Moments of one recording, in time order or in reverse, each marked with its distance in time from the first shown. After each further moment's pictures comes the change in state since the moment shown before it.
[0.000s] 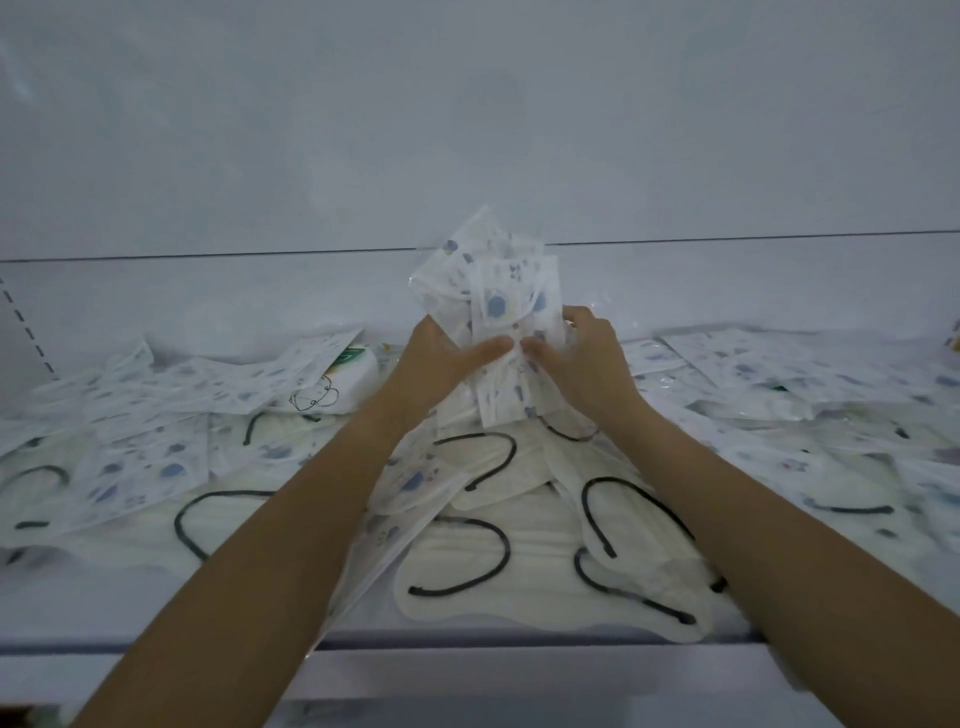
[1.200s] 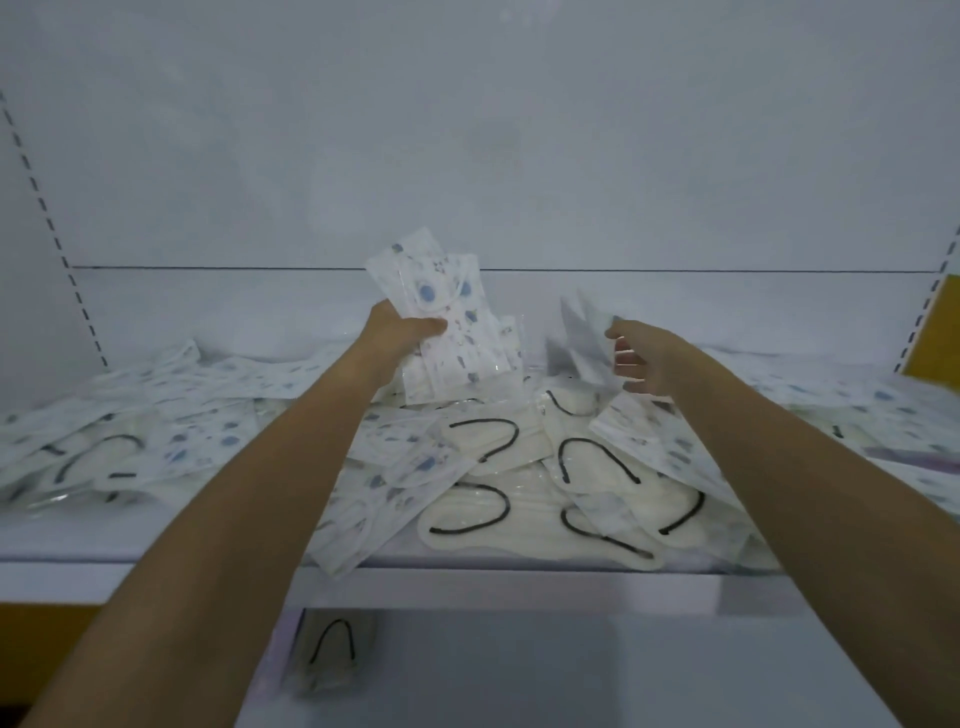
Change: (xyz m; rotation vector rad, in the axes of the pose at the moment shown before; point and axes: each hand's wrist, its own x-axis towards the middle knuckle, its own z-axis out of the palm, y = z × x) left_hand 0.000 0.029 -0.052 -0.061 0.173 -0.231; right_hand 0.021 0.014 -0.070 0.378 -0.148 0.621
